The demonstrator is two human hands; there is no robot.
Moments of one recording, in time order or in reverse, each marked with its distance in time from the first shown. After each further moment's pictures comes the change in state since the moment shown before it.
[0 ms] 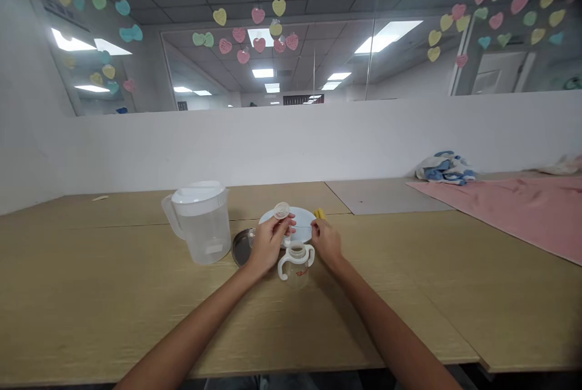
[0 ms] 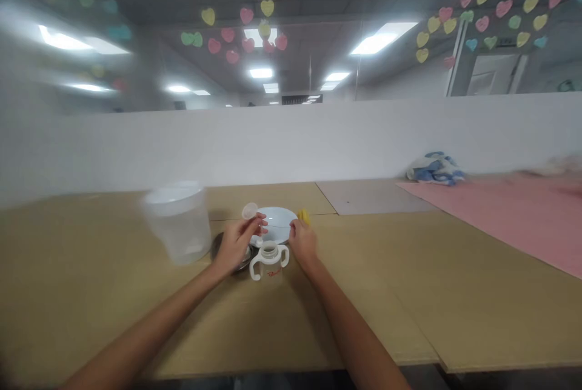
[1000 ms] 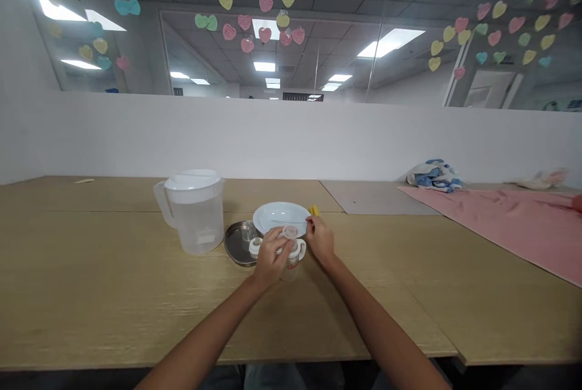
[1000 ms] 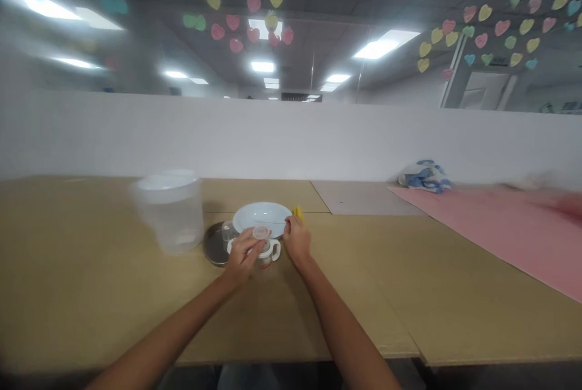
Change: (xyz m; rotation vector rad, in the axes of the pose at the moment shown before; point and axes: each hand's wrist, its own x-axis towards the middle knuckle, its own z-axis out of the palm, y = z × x) left_hand -0.030 -0.054 0.015 0.304 0.000 0.293; right_hand -0.004 0.003 0.004 0.074 0.045 -0.041
